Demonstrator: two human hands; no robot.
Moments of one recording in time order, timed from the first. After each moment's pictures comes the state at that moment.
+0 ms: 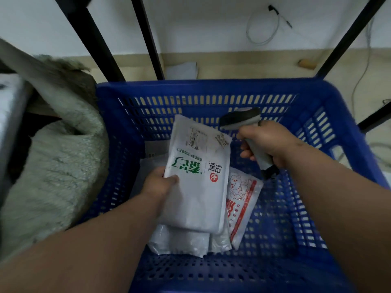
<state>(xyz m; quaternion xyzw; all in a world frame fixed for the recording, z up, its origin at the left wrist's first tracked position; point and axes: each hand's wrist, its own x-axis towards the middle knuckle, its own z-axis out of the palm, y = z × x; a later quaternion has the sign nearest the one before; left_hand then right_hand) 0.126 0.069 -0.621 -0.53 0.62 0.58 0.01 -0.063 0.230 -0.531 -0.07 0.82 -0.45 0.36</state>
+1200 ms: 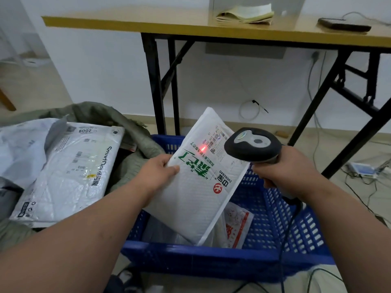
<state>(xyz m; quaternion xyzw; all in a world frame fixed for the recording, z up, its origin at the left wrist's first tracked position) 0.236 0.063 -0.392 -0.34 0.76 0.54 -0.10 0.095 0.302 -0.324 -0.31 0.86 -0.39 0.14</state>
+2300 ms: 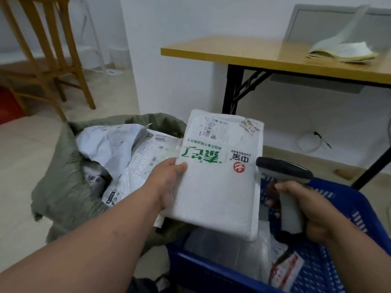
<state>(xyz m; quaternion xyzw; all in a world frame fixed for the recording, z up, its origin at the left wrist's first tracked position) 0.322 -0.015 -0.361 -0.42 0.48 0.73 -0.24 0.133 0.205 -0.355 -0.14 0.69 -0.60 0.39</state>
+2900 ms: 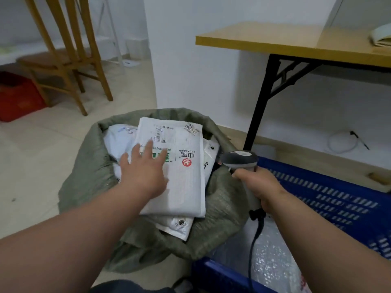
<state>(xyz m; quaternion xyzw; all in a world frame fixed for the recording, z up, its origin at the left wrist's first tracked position) 0.399 -0.122 -0.388 -0.50 0.87 -0.03 0.03 0.186 0.034 -0.386 -0.20 0.80 -0.45 0.34</state>
